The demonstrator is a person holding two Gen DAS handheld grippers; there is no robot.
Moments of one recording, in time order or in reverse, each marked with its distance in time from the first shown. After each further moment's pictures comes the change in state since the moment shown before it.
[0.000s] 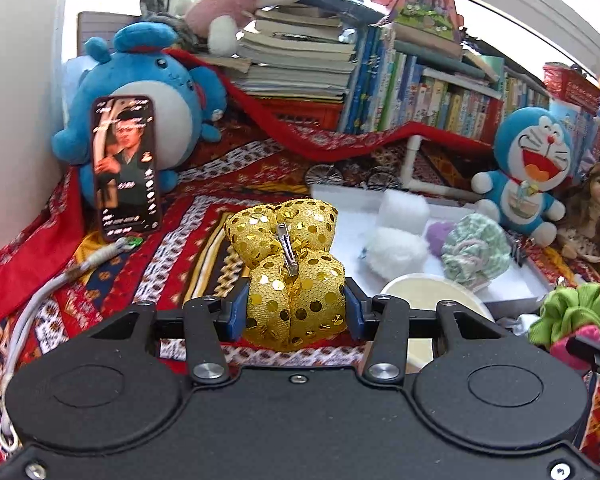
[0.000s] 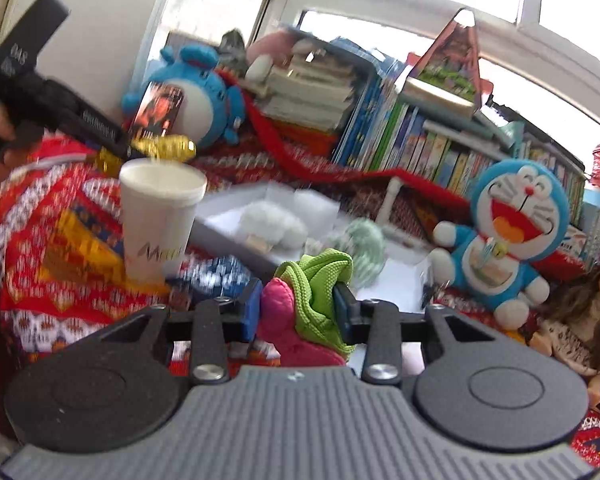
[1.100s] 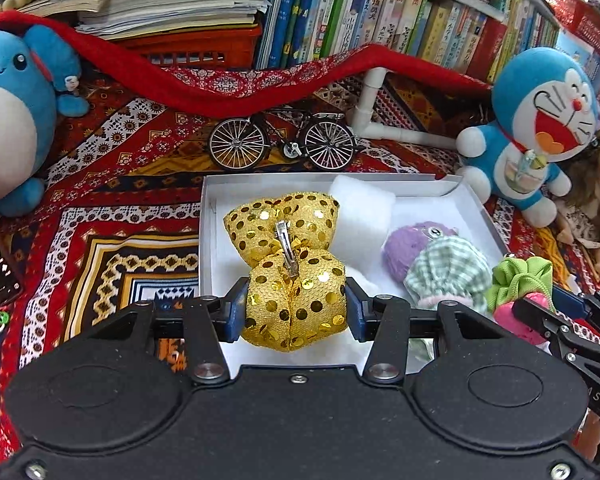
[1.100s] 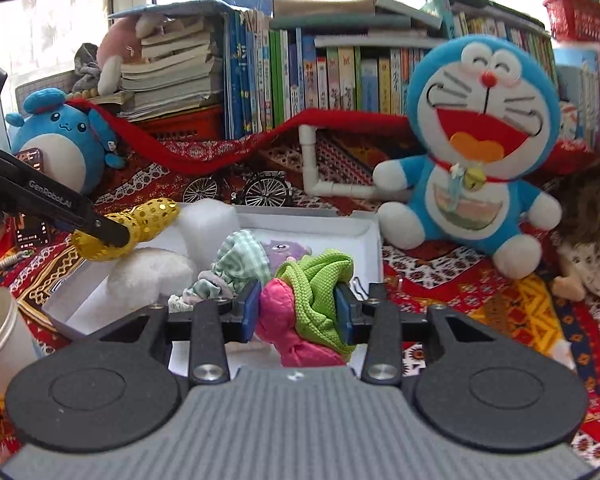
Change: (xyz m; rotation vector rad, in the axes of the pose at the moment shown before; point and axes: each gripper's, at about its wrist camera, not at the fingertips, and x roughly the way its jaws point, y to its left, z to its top) left arm 0.168 -0.078 0.102 0.067 0.374 -0.103; right arm 0.132 -0.116 0.016 0.426 0.191 -0.024
